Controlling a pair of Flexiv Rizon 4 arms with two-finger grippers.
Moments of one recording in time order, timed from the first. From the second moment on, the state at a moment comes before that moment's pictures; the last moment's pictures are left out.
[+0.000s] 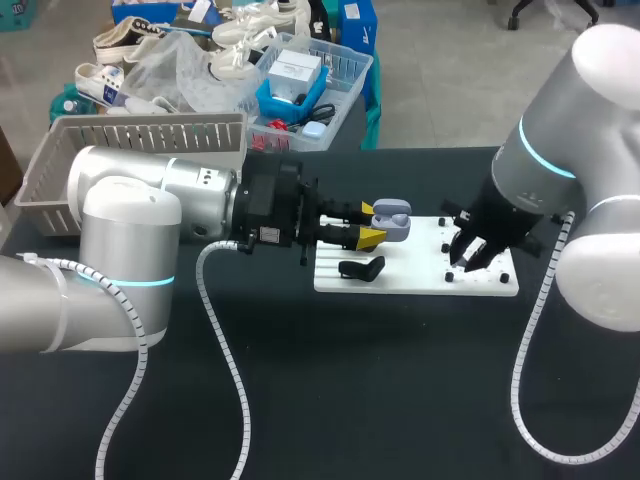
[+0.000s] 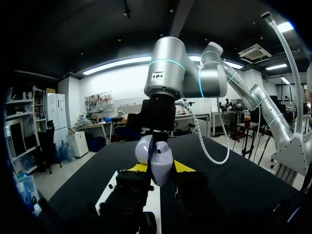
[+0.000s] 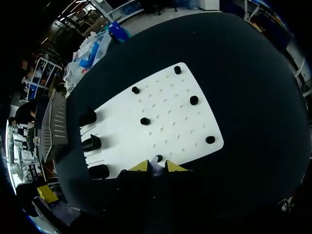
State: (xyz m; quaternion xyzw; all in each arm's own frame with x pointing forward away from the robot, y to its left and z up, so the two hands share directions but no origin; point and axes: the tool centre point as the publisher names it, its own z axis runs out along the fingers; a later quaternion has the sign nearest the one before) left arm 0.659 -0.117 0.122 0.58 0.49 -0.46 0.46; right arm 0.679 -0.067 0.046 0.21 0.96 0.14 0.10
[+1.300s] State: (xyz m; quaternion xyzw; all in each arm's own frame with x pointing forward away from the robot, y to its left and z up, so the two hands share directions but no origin) left arm 0.658 -0.117 0.122 0.58 0.49 -0.46 0.46; right arm 0.618 0.002 0.228 0.00 0.96 0.10 0.24
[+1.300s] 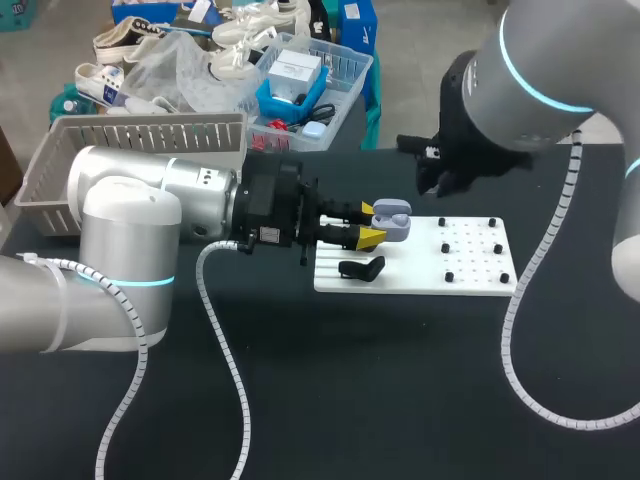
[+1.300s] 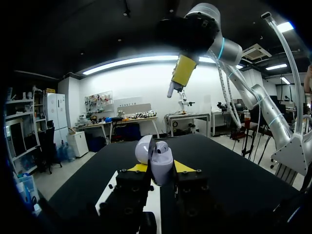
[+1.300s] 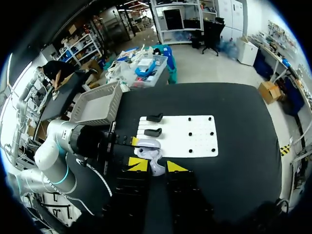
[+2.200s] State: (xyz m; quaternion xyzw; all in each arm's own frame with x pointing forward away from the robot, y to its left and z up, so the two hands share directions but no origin) left arm 0.658 -0.117 0.122 0.58 0.49 -0.46 0.46; right arm 0.625 0.034 0.219 -0.07 0.99 0.08 0.10
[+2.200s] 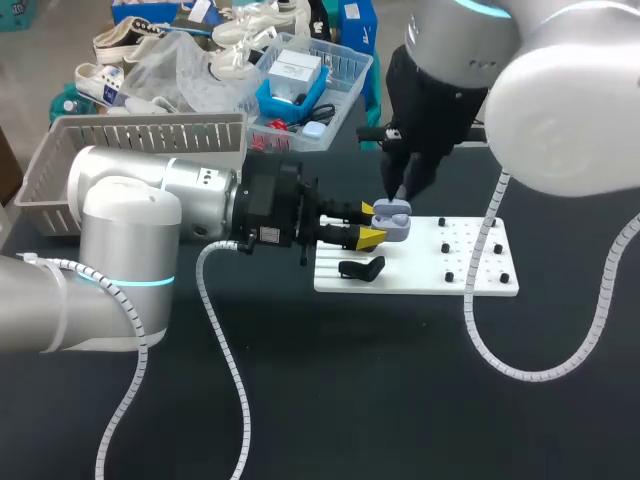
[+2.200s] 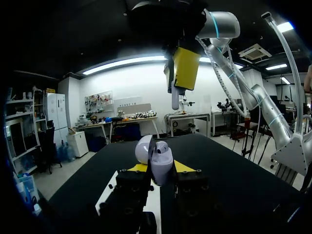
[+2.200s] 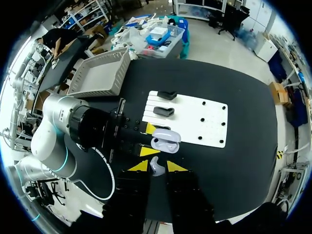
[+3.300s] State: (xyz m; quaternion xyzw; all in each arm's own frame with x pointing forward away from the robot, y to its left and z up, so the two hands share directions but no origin) left arm 0.658 -0.117 0.122 0.58 0.49 -0.46 0.46; right arm 0.625 0.042 0.209 -0.10 0.99 0.09 0.08
